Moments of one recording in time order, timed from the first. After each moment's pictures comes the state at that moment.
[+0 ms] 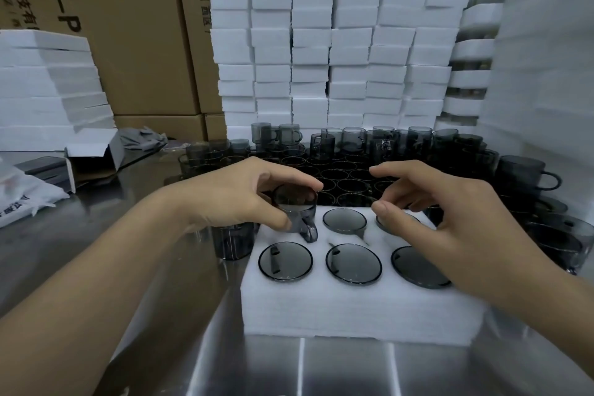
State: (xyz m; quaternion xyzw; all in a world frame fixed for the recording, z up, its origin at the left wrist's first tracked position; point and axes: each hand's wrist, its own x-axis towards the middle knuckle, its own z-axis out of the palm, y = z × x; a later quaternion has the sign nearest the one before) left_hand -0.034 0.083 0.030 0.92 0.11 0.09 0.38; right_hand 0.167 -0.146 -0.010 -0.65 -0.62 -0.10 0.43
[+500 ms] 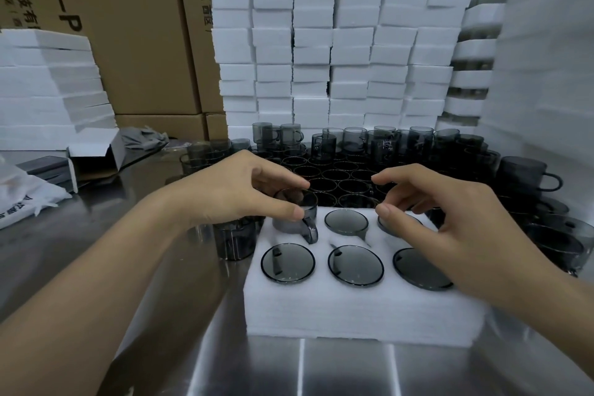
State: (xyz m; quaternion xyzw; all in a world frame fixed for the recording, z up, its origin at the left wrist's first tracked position) left_hand -0.035 0.090 0.032 0.92 0.14 0.13 0.34; right_hand 0.169 -0.147 -0.011 -0.66 -0.62 -0.11 0.42
